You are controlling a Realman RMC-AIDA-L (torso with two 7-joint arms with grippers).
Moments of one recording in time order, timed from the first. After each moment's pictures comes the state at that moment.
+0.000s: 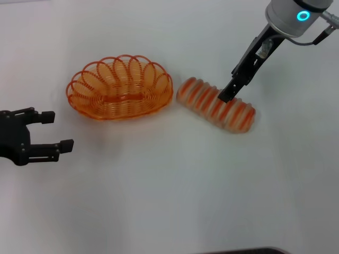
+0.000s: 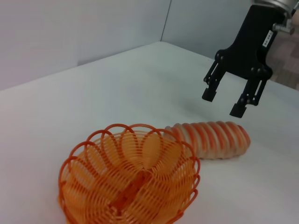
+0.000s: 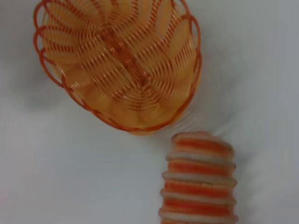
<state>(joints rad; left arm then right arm) -0.39 -2.14 0.50 1.01 2.31 1.78 -1.44 1.02 2.08 -1.02 -0.84 -2.80 -1.61 2.28</state>
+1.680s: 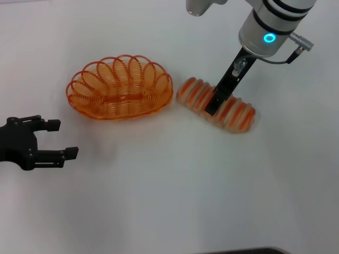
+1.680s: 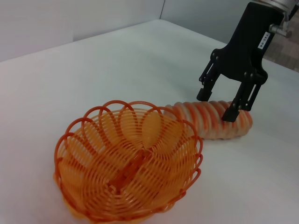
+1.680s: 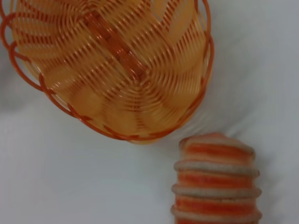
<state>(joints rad) -0.41 -2.13 0.53 0.95 2.35 1.73 -1.44 1.04 2.10 -1.24 -0.71 -2.72 -1.45 2.47</state>
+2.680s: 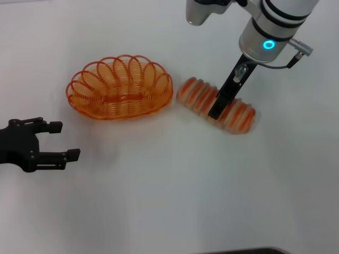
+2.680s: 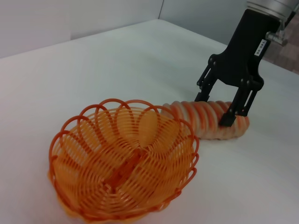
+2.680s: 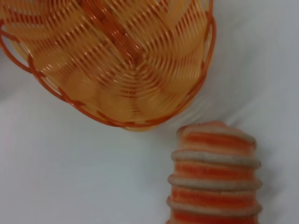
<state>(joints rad) -0.40 -2.13 0.53 0.95 2.35 1.74 -1.45 1.04 2.10 -1.28 -0.69 -2.72 -1.42 2.48</state>
